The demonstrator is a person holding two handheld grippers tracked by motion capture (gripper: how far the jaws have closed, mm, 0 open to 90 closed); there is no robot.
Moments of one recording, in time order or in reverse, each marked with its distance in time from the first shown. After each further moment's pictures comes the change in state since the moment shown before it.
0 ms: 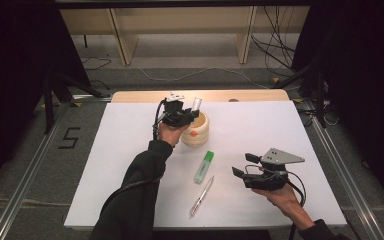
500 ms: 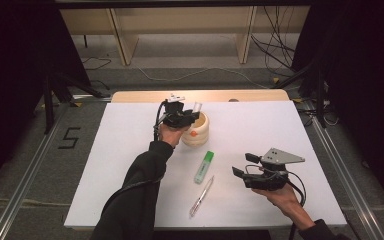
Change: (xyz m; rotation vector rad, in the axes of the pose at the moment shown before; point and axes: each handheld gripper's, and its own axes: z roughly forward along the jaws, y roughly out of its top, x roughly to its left) left arm 0.001 -0.003 0.003 0.008 0.012 -0.029; right arm 0.000 0.000 -0.001 0.004 -0.001 0.004
